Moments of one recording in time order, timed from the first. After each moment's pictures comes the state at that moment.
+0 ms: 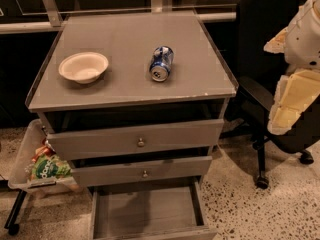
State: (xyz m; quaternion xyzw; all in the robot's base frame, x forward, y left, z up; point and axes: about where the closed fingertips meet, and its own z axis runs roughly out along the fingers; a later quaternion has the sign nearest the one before) arm 0.438 -0.217 0.977 -0.60 0.78 -0.03 0.16
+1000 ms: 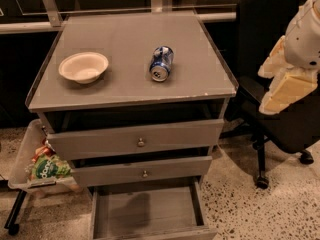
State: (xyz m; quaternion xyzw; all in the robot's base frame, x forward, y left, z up) arm 0.438 -0.217 0.977 -0.60 0.78 -0.03 0.16
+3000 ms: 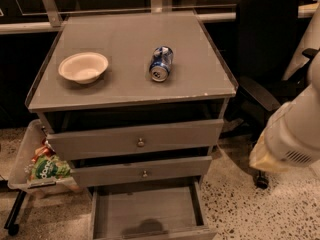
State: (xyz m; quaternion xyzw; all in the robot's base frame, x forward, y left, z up) arm 0.378 -0.222 0.841 -0.56 0.82 -0.02 0.12
